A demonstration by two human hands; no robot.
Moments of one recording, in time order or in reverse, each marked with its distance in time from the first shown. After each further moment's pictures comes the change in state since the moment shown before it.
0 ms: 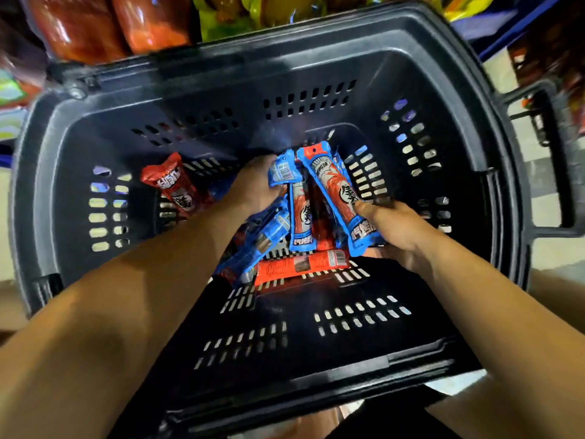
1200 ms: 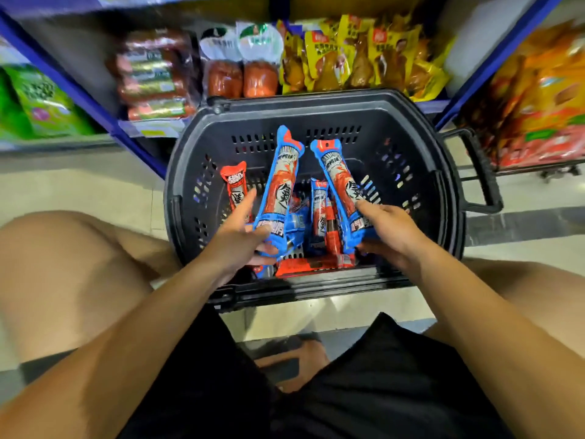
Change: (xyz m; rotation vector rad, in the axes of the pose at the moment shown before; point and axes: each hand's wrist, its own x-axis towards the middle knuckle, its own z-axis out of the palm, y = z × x) left_hand -0.278 0.033 -0.077 -1.032 0.050 -0.188; right_hand -0.134 0.031 0.026 0.014 -0.071 -0.384
